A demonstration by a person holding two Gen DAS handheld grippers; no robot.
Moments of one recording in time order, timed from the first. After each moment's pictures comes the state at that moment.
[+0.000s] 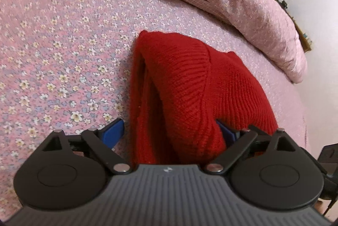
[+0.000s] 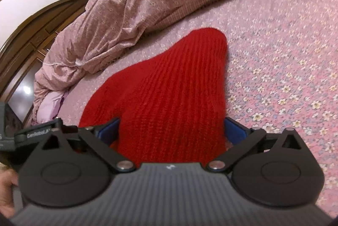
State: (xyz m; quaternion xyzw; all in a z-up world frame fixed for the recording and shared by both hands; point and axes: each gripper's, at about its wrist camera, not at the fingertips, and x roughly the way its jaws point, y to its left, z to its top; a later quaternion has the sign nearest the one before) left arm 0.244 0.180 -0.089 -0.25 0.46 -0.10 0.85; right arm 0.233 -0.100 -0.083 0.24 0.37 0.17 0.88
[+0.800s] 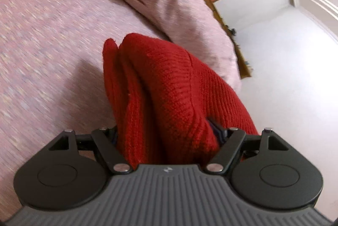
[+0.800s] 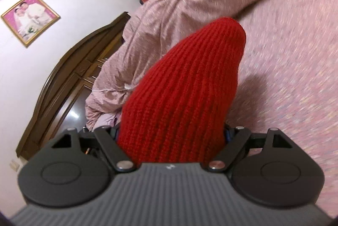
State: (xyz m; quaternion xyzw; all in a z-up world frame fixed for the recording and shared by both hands) left arm 0.179 0.121 -0.052 -0.40 0.37 -0.22 0.81; right arm 0.162 -0.186 -0.022 0.33 0.30 0.26 0.86
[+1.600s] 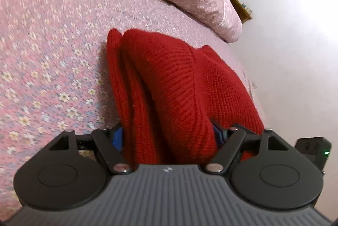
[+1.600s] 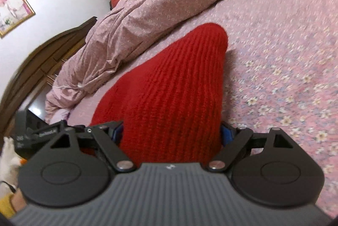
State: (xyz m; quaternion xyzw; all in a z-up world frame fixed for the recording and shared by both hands) left arm 0.164 -0.017 -0.088 -0.23 0.42 -0.27 0.83; right arm 0.105 -0.295 -0.083 0.25 0.30 0.15 0.91
